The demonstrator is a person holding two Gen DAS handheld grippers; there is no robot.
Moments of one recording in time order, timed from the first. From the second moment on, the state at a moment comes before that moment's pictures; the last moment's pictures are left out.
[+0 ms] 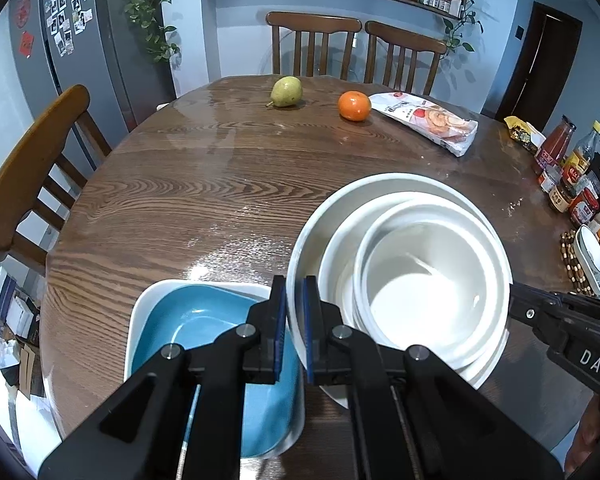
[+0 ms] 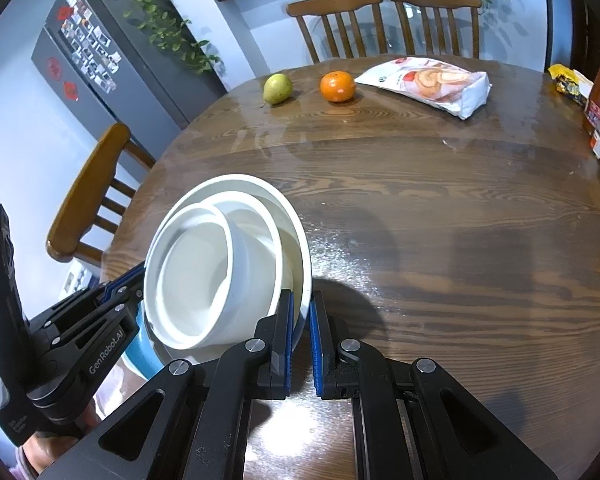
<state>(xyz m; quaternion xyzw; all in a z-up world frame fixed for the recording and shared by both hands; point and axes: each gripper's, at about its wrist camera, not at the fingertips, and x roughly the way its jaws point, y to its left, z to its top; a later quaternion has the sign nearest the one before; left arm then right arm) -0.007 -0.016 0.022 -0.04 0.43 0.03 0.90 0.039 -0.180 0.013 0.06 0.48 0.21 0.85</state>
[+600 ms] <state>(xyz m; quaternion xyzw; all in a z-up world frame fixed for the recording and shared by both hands) -0.019 0.019 0.022 -0.05 0.42 0.06 0.90 0.035 -0.144 0.012 0.05 0.48 0.24 0.84</state>
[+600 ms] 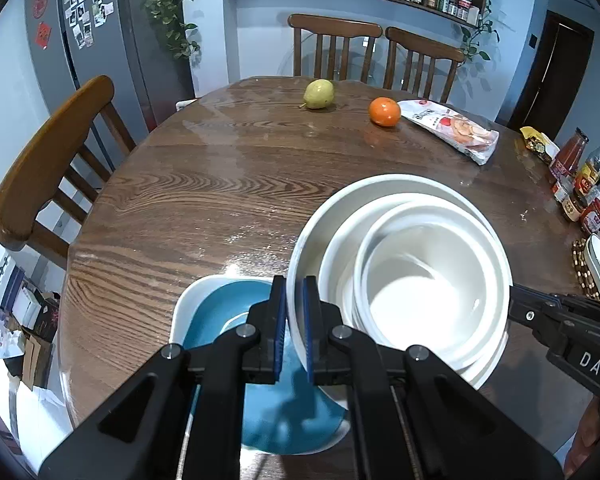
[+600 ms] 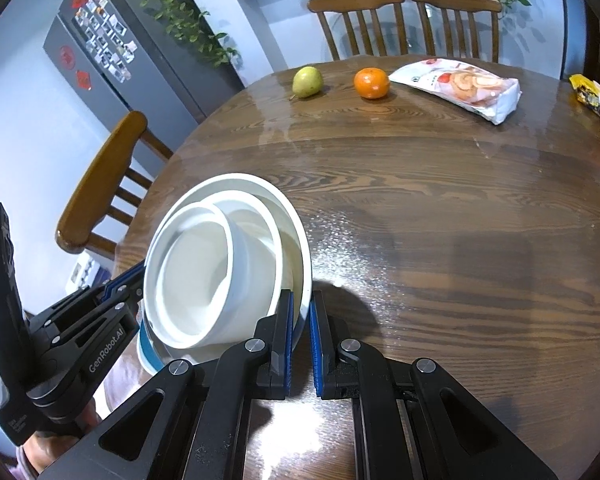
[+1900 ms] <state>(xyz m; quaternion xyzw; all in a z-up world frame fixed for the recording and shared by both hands) -0.040 0.076 0.017 -0.07 0.43 0.11 0.89 0.030 -0.082 0.002 0.03 0.50 0.28 0.82</state>
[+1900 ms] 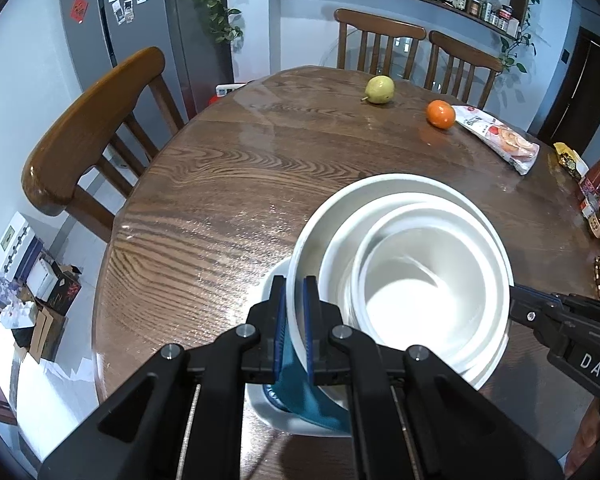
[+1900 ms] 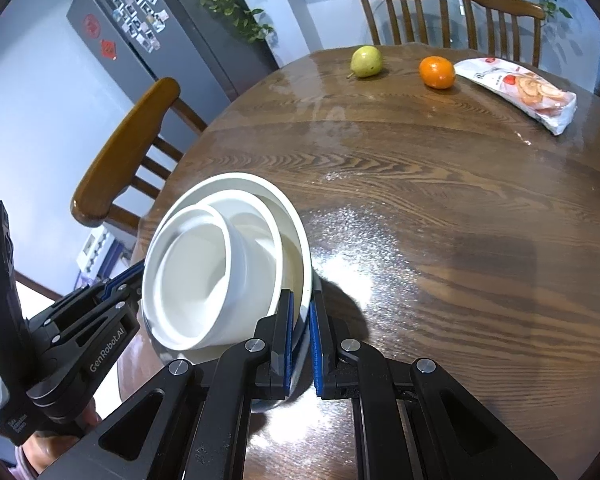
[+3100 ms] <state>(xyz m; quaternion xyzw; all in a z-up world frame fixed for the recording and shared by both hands) -0.046 0.100 -0.001 -0.08 0.46 0.13 0.87 0.032 -0.057 -0.014 0.01 0.52 0.29 0.80</state>
